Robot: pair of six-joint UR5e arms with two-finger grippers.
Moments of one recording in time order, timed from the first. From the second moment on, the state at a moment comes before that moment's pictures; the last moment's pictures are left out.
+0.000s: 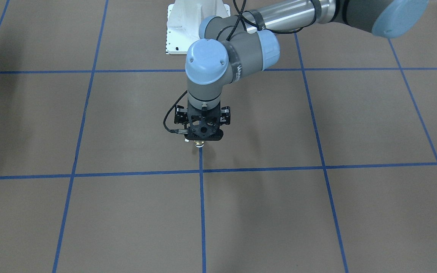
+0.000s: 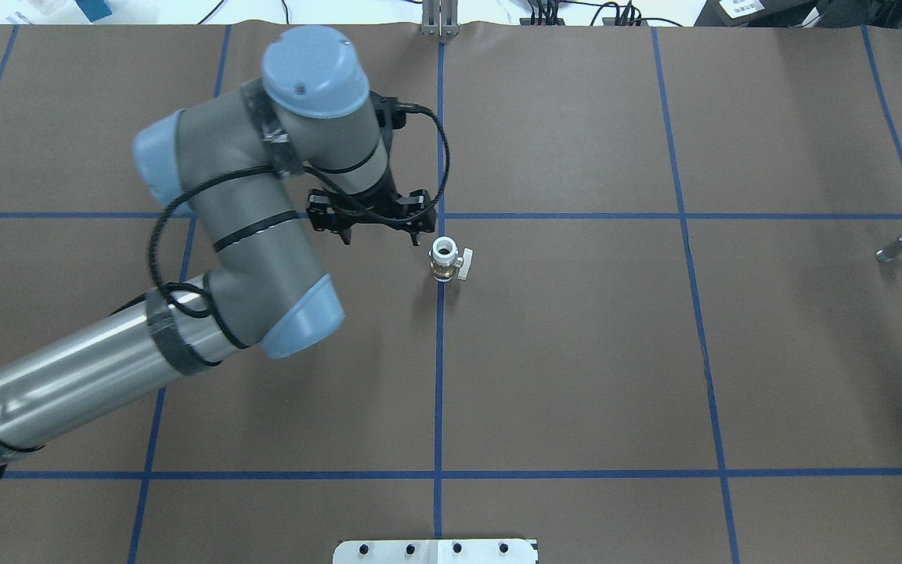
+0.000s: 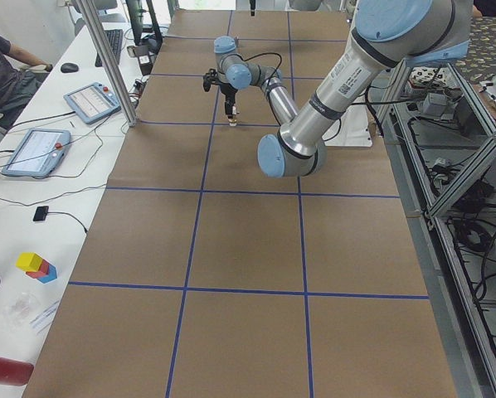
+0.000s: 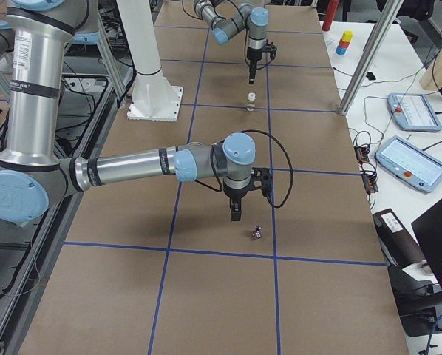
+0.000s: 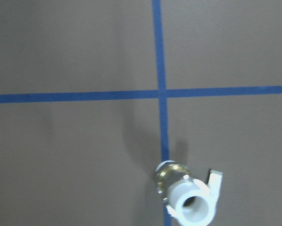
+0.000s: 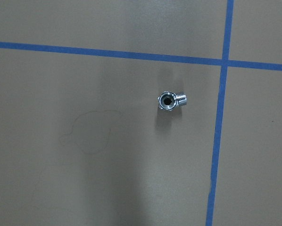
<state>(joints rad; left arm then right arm) -0.68 -2.36 -1.60 -1.52 -2.07 -1.02 1.39 -1.73 1.89 -1.55 2.36 0.16</state>
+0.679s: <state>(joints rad) -0.78 -2.06 -1.90 -1.51 -2.08 -0.83 1.32 -1.59 1.66 -1.45 2.33 0.23</state>
